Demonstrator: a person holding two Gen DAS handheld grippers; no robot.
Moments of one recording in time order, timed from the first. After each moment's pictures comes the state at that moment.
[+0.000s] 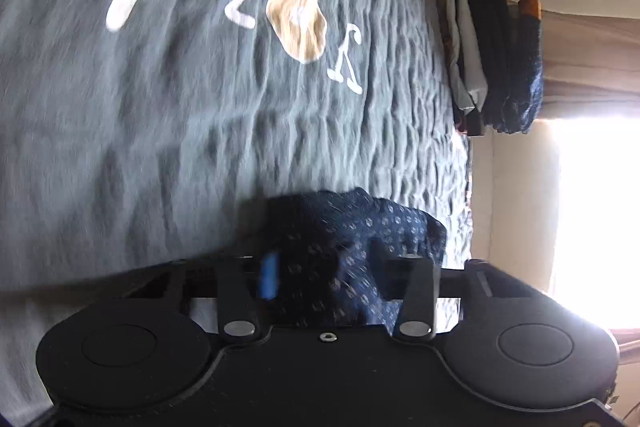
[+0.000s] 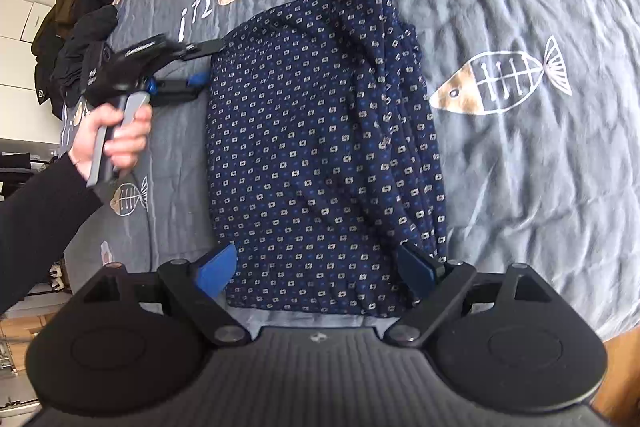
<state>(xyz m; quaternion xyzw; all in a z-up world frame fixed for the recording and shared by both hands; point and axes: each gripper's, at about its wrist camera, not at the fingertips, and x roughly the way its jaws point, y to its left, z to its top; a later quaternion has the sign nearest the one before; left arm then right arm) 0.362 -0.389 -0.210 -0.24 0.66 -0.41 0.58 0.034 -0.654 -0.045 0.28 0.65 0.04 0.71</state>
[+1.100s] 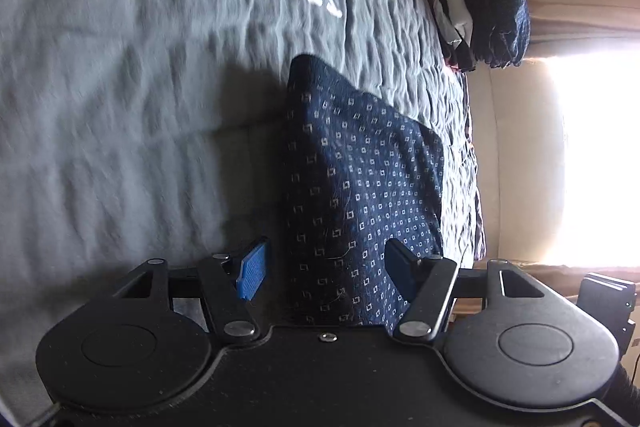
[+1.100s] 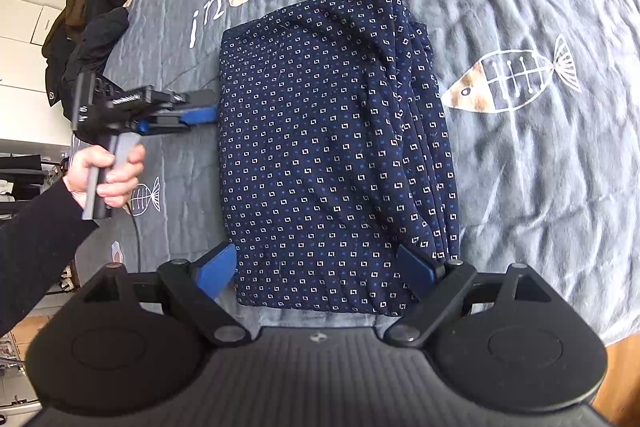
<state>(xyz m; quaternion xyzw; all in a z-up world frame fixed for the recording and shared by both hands) 0.313 -0.376 -0.204 -0.20 0.67 -0.45 0.56 0.034 -0.660 -0.042 0.29 0.64 0.05 0.71</state>
